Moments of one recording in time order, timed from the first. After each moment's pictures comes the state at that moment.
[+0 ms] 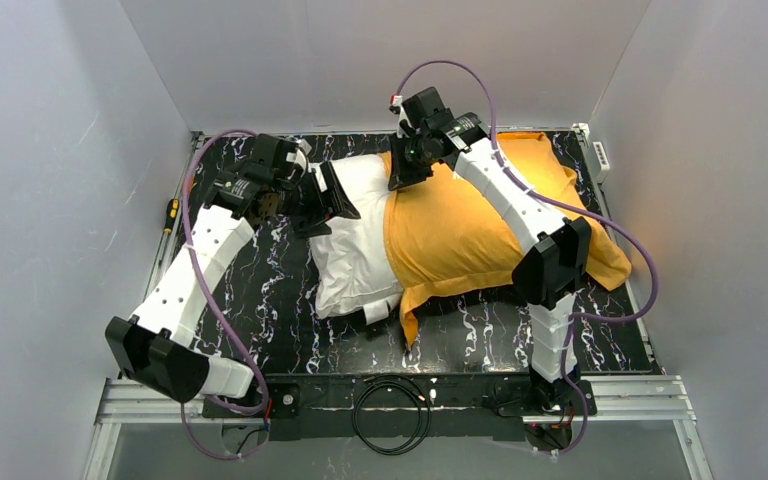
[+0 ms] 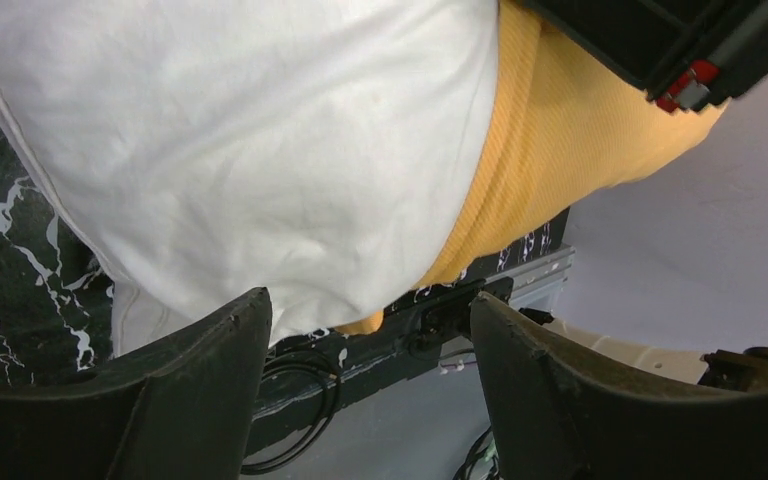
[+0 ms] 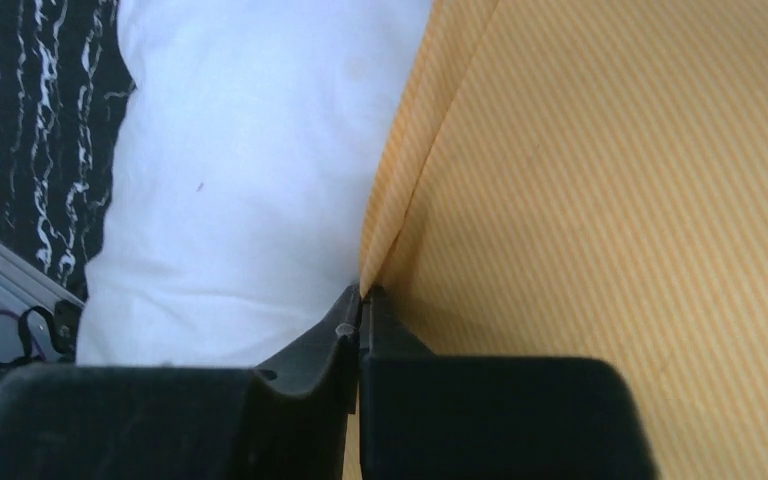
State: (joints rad) left arm -0.40 1.35 1.46 -0.97 0.33 -0.74; right arm 0.63 2.02 2.14 -0.99 -0.21 0.33
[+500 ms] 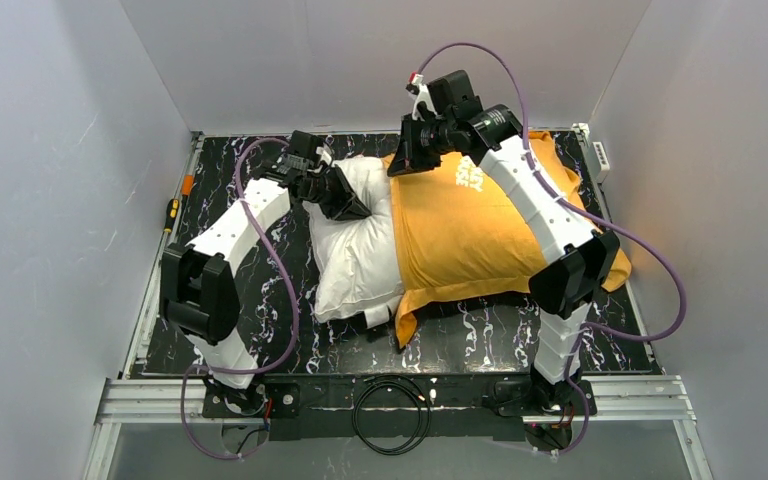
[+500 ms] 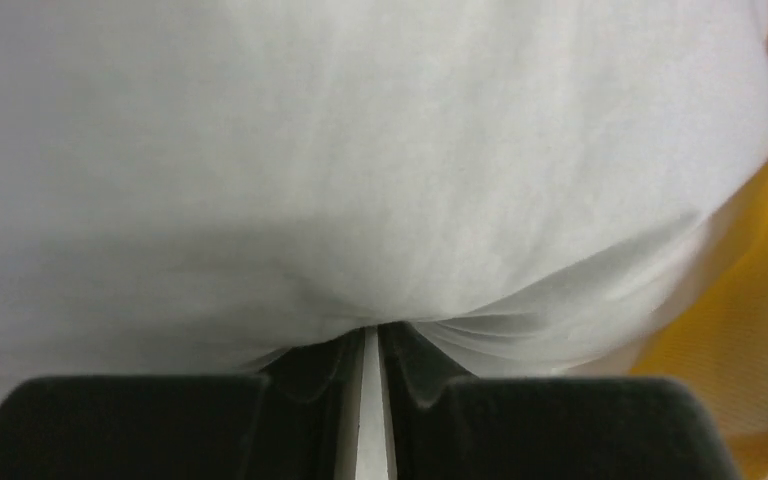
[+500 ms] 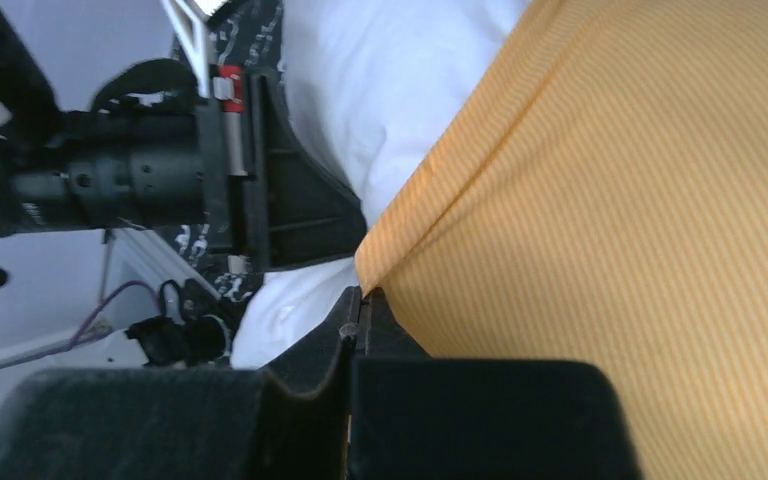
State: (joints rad) left arm -0.36 1.70 1.47 -0.71 0.44 -0.85; right arm 0.59 1.93 2.20 -1.02 -0.34 0.40
